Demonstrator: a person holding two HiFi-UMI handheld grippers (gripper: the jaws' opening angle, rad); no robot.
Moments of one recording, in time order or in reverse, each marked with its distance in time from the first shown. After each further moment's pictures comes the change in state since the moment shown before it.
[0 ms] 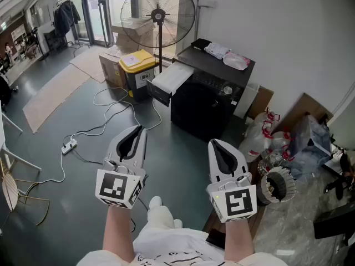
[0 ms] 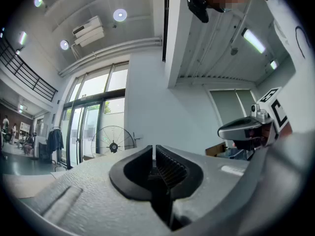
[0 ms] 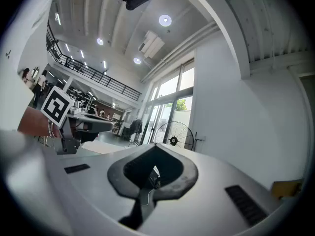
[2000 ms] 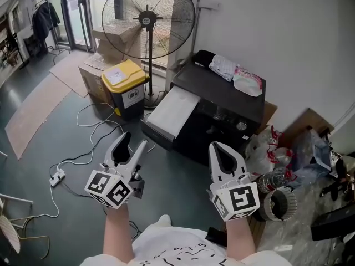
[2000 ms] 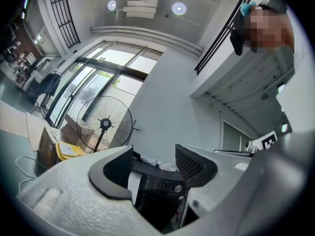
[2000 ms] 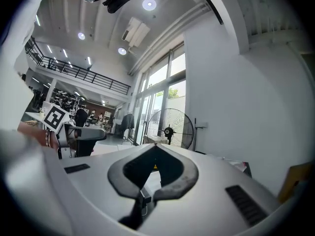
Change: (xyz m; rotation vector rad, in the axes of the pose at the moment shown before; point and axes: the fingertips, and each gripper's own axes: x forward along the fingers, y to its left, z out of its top) left arm 0.265 0.224 -0.127 -0.501 -0.011 -0.126; right arm 0.334 -0.087 -0.066 0.112 0.074 -0.049
